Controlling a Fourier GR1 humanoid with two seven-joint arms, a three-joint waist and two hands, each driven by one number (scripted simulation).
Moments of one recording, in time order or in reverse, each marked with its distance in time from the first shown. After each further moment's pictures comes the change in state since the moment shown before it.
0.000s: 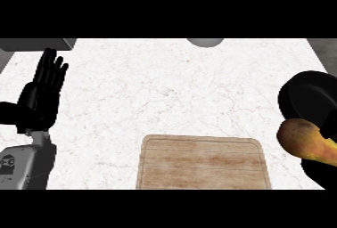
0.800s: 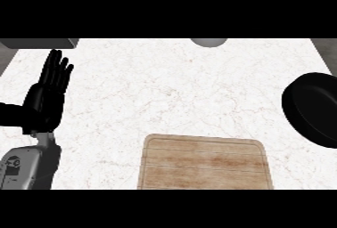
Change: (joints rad) left arm 0.006 -0.022 -0.017 -0.009 -0.011 -0.003 -0.009; right arm -0.046 -0.265 -0.685 0.608 -0.519 -0.098 -0.597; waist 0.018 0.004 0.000
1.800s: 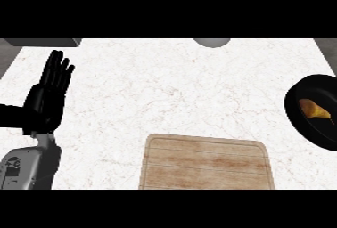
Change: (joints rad) left arm 0.006 -0.005 0.002 -0.005 -0.005 -0.017 -0.002; right arm -0.241 -0.140 0.087 0.859 0.028 -0.060 -0.323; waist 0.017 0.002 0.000
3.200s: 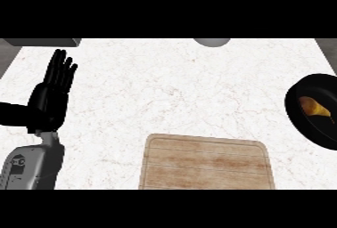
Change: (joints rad) left arm -0.014 -0.016 -0.002 0.015 -0.013 0.001 -0.013; right arm -0.105 -0.273 -0.376 0.462 -0.505 0.245 -0.137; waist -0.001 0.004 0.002
